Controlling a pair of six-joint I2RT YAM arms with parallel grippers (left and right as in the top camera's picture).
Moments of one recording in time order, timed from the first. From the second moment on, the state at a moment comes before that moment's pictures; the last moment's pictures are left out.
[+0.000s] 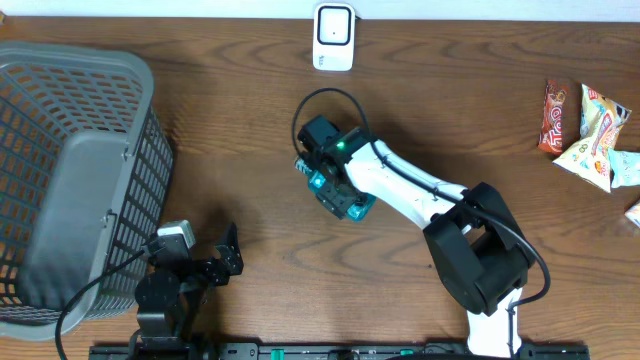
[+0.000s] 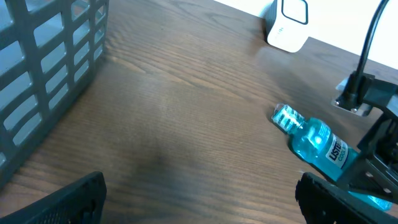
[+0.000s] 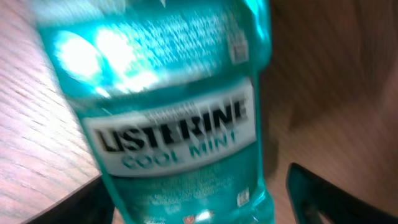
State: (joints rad) left arm -0.02 0.03 0.15 -0.53 0.10 -0.32; right arm 0.69 2.06 1.47 -0.92 0.16 -0.10
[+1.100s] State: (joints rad) left arm -0.02 0.03 0.15 -0.53 0.10 -0.32; right arm 0.49 2.14 1.51 -0.89 -0.42 -0.33
